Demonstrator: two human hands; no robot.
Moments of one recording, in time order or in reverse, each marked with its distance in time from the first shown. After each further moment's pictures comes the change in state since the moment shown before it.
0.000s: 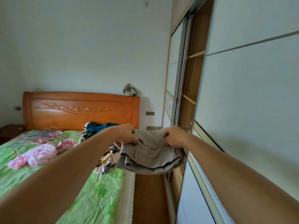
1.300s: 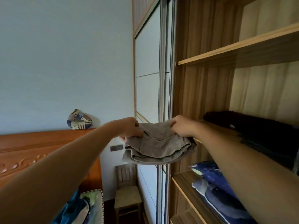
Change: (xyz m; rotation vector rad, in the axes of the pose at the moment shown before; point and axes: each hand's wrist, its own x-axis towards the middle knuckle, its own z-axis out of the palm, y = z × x) left_hand 0.666 0.063 -0.192 0.142 0.069 0.374; right_hand 0.583 0.137 -0.179 0.096 0.337 0.264
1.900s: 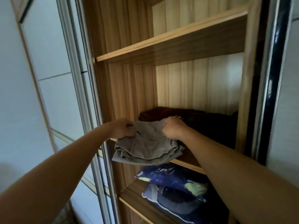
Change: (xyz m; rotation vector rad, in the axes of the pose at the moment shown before) left_hand 0.191 0.168 0.063 -0.033 -0.192 0.542; right_hand 0.013 0.148 -0.068 -0.158 0.320 0.583
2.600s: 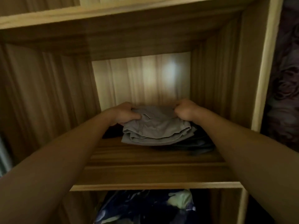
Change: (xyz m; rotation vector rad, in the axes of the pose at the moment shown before) left_hand 0.220 0.099 0.015 -0.348 -0.252 0.588; right_hand 0.058 0.088 -0.073 0.072 0.380 0.459
